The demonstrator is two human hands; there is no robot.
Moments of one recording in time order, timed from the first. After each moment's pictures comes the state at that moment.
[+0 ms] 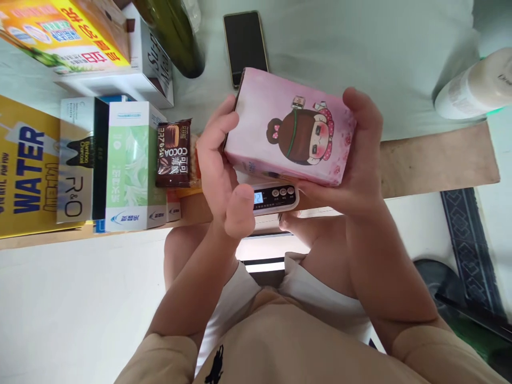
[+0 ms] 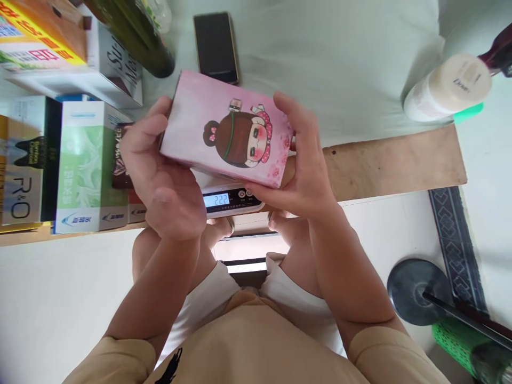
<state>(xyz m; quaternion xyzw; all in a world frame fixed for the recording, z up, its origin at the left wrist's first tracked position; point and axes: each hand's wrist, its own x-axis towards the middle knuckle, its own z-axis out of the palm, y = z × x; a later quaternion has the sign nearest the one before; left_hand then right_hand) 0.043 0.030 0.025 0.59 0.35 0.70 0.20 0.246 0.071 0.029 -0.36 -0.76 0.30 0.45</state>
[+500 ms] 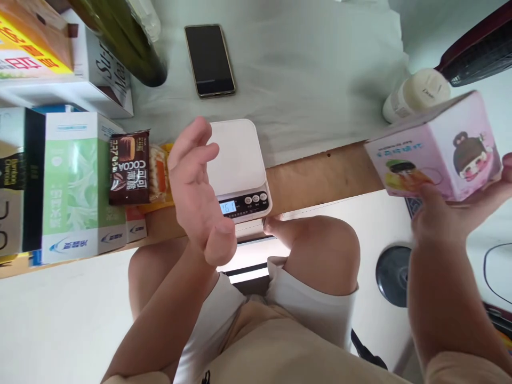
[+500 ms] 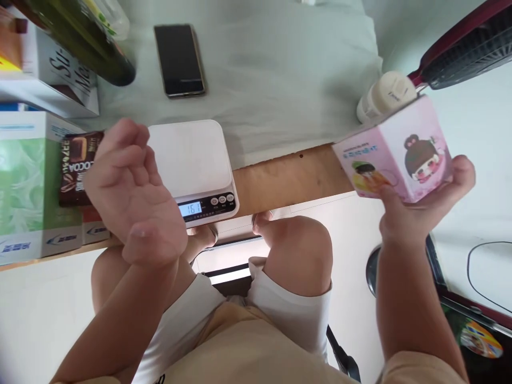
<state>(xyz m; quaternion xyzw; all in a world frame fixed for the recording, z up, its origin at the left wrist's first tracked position) 0.066 0.015 0.035 0.55 0.40 0.70 0.24 0.531 0.074 -0.012 -0.52 -0.57 0.03 0.64</state>
